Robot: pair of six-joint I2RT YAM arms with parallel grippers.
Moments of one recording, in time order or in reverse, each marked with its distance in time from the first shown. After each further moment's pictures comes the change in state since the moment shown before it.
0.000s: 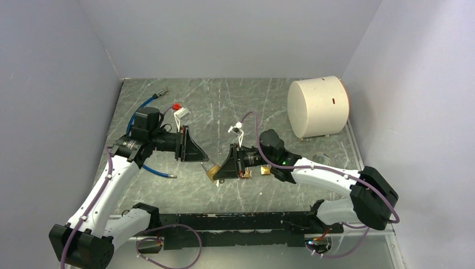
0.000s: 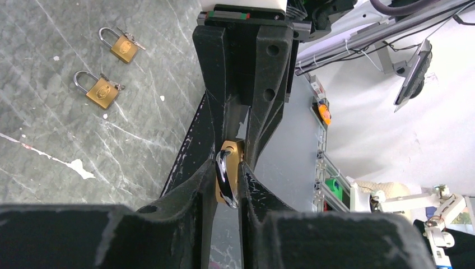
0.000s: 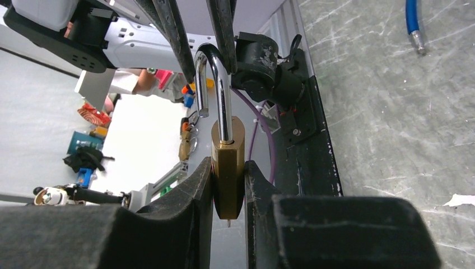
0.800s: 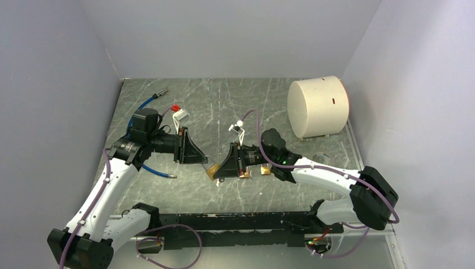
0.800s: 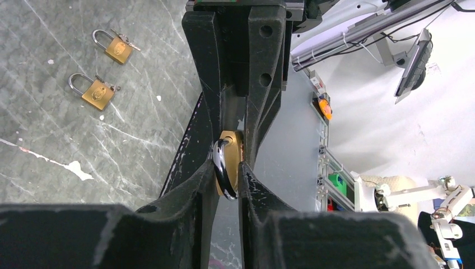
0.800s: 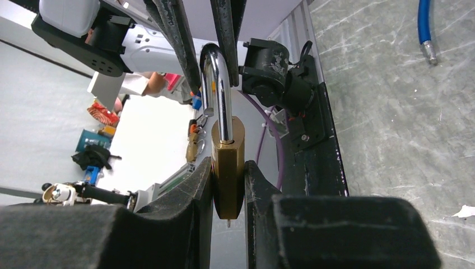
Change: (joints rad) left arm 0.000 -0.027 0.000 -0.022 0.023 0.032; right arm -0.011 0.004 0.002 0.056 -0.028 0.039
